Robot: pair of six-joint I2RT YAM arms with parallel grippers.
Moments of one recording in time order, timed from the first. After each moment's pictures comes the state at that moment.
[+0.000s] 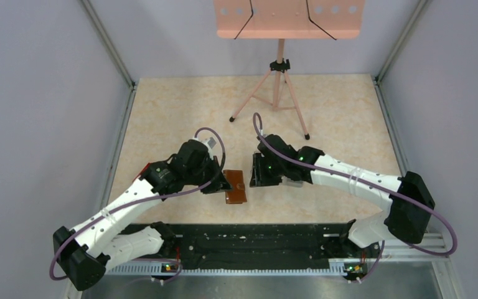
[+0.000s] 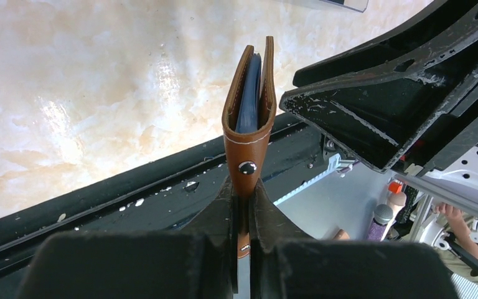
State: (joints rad) left arm -0.72 0.98 0.88 -0.73 0.24 -0.90; right arm 0.95 1.40 1.07 -0.59 -0.04 0.79
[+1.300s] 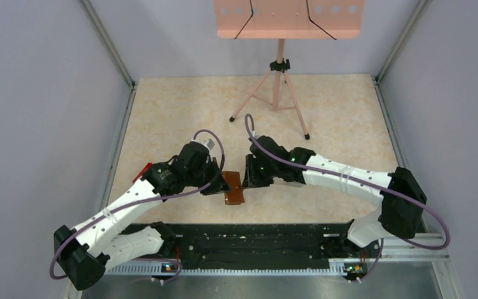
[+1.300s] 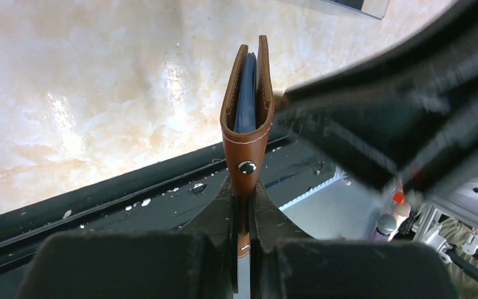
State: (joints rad) left arm -0.72 0.98 0.86 -0.73 0.19 -0.92; right arm 1.01 1.49 1.13 -0.53 -0.08 0.83
